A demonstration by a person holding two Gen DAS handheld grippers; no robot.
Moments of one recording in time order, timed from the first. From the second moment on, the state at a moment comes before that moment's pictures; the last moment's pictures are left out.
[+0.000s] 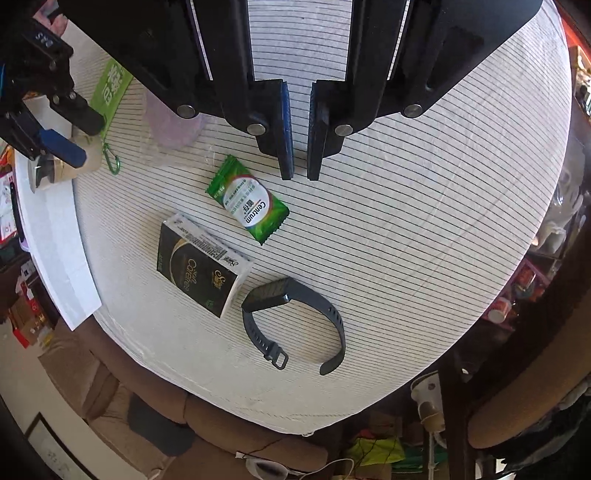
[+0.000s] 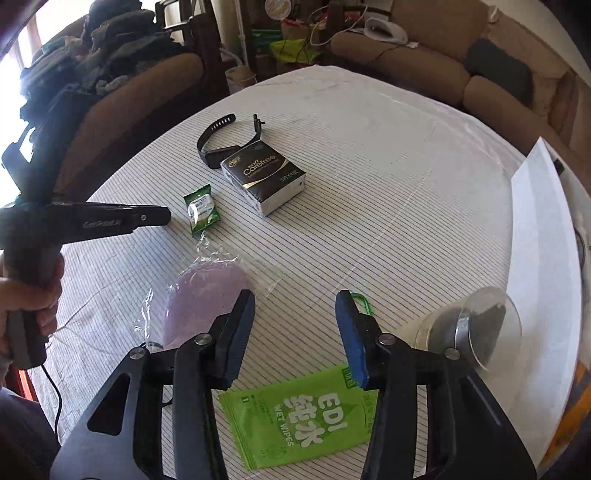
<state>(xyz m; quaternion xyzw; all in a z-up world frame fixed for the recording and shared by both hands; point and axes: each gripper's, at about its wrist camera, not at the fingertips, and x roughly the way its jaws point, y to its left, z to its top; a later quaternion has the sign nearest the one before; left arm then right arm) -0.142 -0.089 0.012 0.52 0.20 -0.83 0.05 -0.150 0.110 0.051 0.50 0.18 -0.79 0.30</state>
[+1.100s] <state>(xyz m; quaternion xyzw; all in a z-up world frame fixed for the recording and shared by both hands) -0.178 -0.094 0.012 0.52 0.26 -0.82 0.00 -0.190 0.102 0.065 0.62 0.27 -0.66 0.33</state>
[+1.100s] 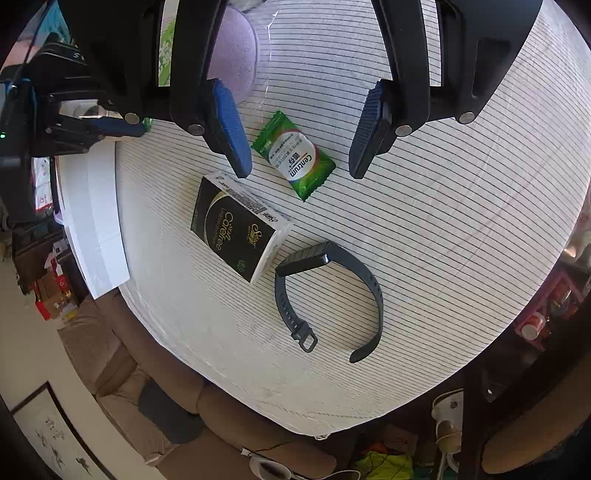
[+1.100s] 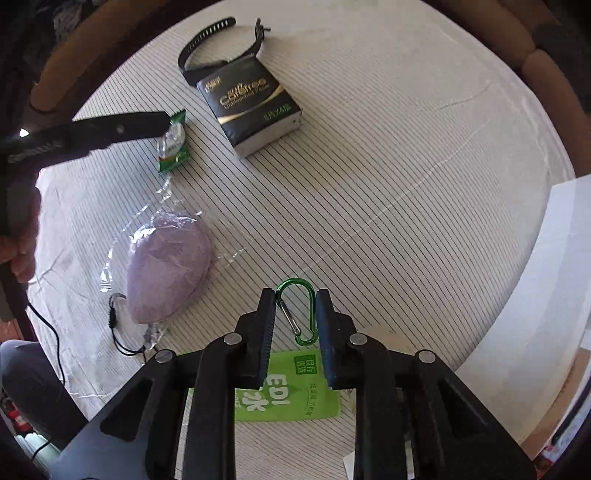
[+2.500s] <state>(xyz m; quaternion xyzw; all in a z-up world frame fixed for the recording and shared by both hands) -0.169 -0.033 0.014 0.56 0.12 -0.81 0.10 -0.126 0.266 0.168 0.53 0.06 -0.77 0.35</state>
